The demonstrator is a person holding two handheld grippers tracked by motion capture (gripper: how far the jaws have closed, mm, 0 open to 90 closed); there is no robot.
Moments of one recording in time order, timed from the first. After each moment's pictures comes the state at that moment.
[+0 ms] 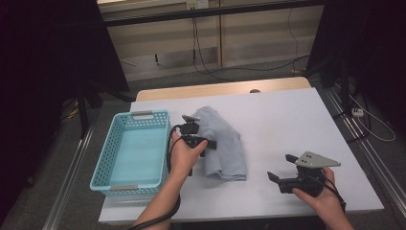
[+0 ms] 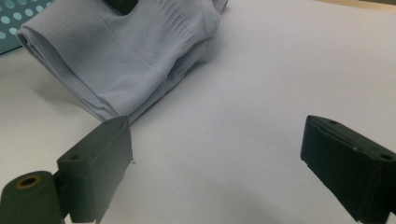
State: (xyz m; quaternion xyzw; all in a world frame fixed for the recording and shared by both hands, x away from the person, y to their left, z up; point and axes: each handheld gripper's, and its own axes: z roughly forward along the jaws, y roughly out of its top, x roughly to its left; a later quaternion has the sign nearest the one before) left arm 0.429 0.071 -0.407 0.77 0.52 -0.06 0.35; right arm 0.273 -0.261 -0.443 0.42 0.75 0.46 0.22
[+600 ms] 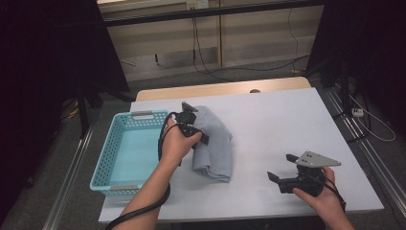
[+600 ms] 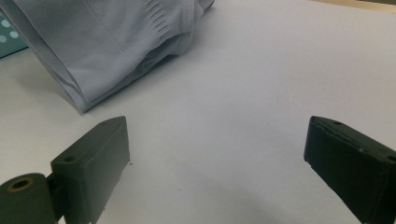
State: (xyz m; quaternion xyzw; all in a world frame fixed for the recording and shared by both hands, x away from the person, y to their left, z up) left arm 0.443 0.078 -0.365 0.82 0.50 -0.03 0.28; right arm 0.274 -0.261 -0.443 0.42 0.75 0.46 0.21
